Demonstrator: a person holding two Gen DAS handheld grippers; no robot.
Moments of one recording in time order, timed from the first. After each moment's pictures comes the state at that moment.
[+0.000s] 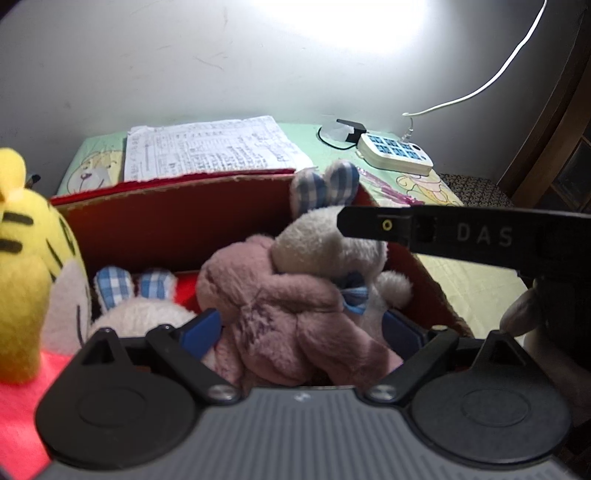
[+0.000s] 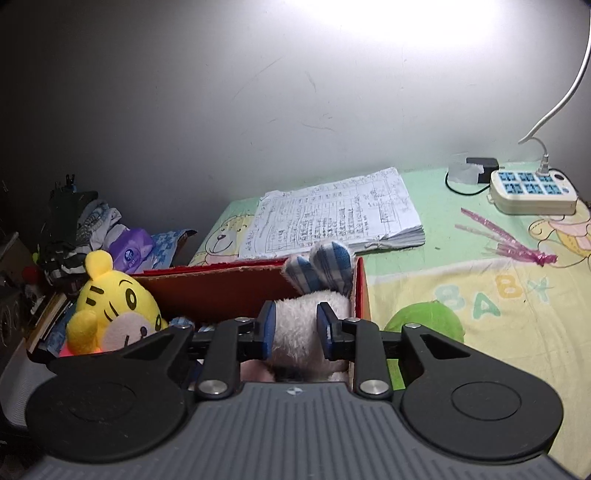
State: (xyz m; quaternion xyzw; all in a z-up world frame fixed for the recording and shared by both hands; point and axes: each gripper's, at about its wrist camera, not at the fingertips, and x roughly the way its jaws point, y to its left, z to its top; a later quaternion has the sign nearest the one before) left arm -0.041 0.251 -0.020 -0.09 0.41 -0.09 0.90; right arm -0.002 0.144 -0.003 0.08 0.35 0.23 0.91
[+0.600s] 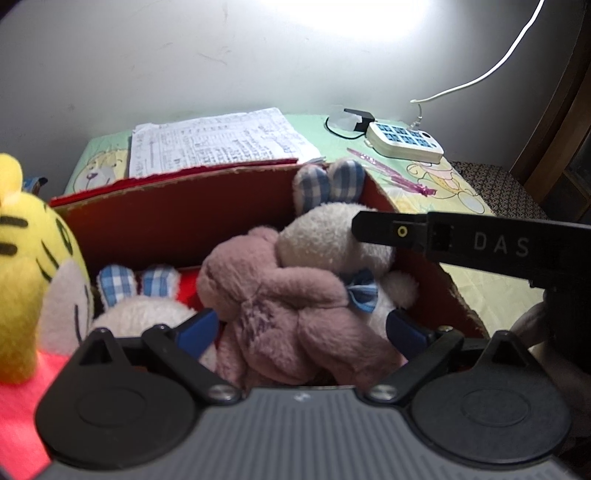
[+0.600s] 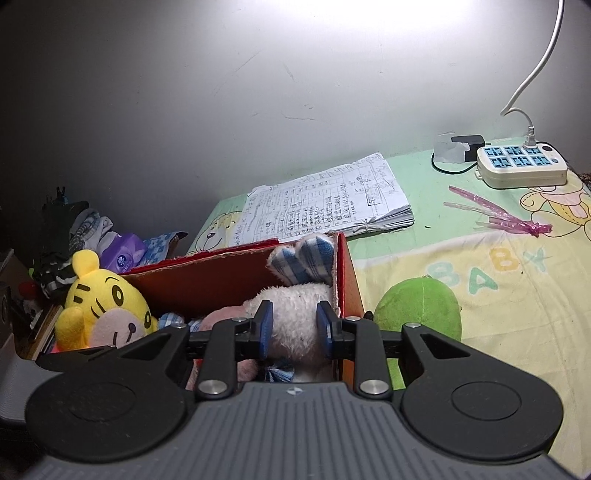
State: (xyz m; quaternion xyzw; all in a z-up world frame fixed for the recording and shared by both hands) left arm -0.036 0.243 -0.025 -0.06 0.42 -0.08 0.90; right arm -0.005 0.132 -0.017 0.12 0.35 0.21 0.90
